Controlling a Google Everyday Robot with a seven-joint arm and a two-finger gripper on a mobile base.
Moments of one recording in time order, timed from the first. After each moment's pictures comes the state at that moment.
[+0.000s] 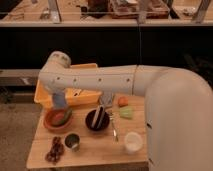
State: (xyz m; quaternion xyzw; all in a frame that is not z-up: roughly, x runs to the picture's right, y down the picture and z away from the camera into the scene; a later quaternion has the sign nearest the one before) arm -0.257 -0.005 0.715 0.05 -0.23 -0.74 0.63
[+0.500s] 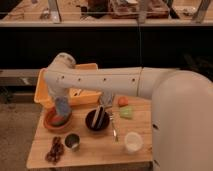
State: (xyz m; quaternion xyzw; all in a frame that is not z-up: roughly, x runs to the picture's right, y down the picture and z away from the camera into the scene) arm -0.236 0.038 0.715 0.01 -0.28 -0.76 0.59
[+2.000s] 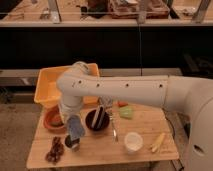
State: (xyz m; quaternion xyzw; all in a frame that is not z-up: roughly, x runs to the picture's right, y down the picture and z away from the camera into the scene) arm -0.167 0.122 0.645 -0.06 -0.38 -0.77 0.52
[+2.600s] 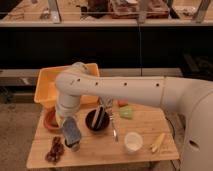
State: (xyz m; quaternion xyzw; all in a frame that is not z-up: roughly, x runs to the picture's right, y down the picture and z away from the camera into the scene) arm -0.186 0.142 0.637 -0.06 -0.41 -0.77 0.49
